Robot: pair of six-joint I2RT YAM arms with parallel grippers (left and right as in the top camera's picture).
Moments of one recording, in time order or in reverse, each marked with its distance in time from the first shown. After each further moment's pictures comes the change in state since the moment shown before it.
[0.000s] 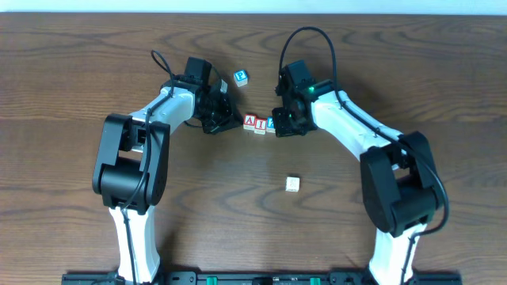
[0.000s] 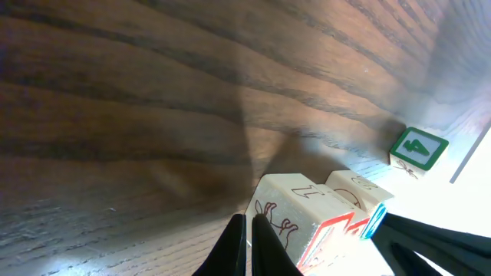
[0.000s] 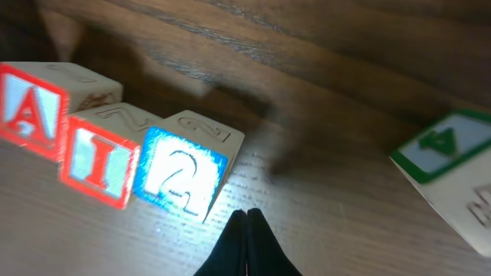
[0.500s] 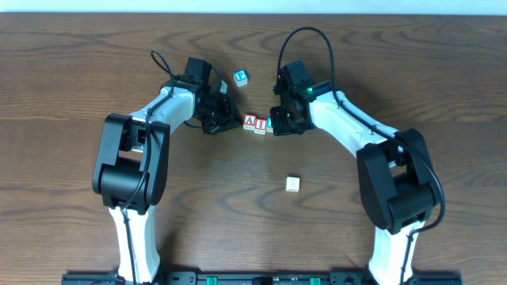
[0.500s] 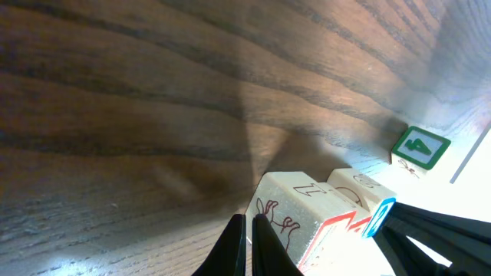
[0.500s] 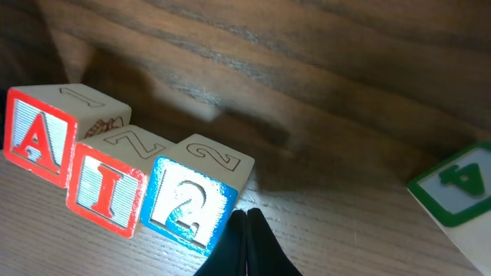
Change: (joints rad) left arm 0.000 0.000 0.000 -0.009 0.000 -0.002; right arm 0.000 0.015 0.000 0.053 -0.018 0.000
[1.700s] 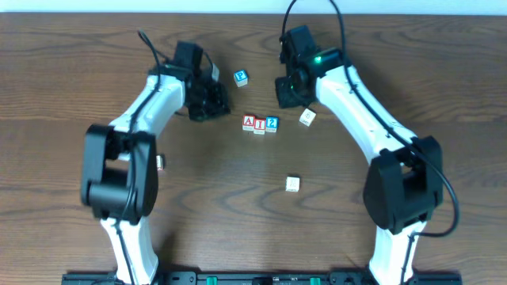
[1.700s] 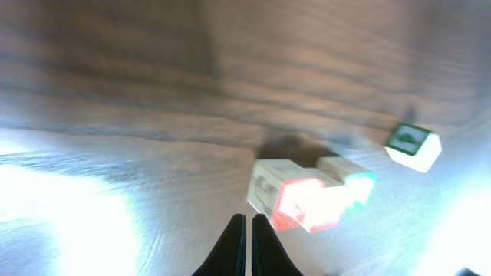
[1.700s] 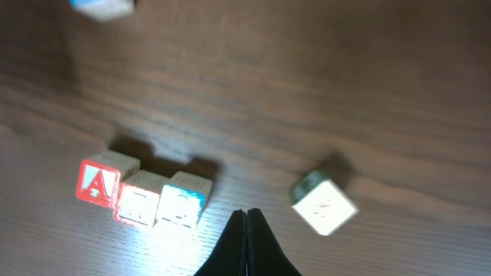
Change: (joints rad) left arm 0.032 -0.116 0.127 -0.217 -0.163 0.195; right arm -0.019 -0.014 0.340 -0.287 0.180 -0.021
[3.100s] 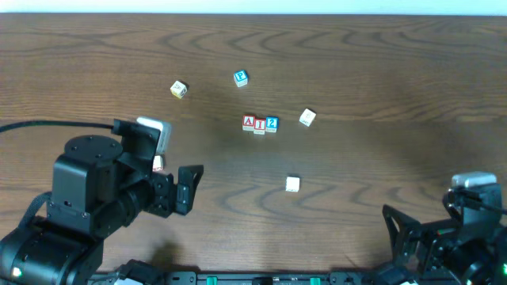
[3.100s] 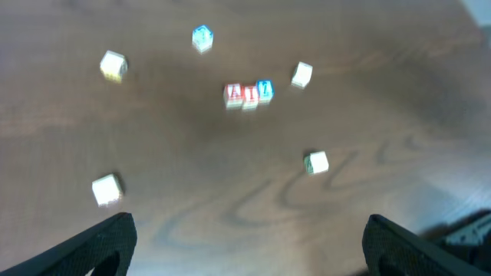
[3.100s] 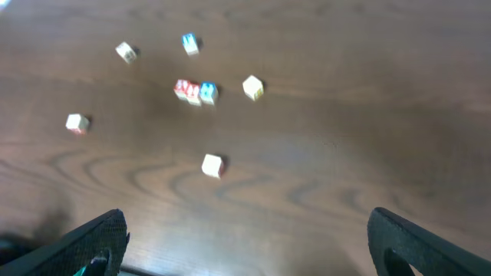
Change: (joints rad) left arm -0.140 -1.134 -0.109 -0.539 -0.308 0.239; right arm 0.037 -1.321 -0.195 -0.602 0.075 0.065
